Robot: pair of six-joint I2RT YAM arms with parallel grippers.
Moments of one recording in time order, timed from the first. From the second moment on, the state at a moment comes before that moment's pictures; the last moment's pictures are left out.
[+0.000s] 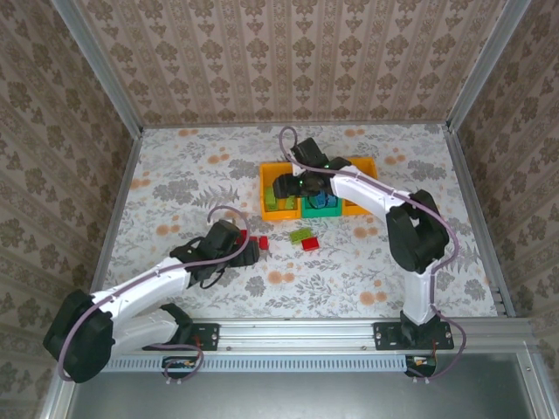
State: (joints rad) left arm -0.74 1.07 0.50 -0.40 -0.15 -0.68; right arm 0.58 1.93 1.52 -0.51 -0.17 0.38
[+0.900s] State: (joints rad) left arm -0.61 0.85 0.42 -0.53 -0.20 -0.72; right arm 0.85 1.95 1.31 -0.39 -0.14 -0.25
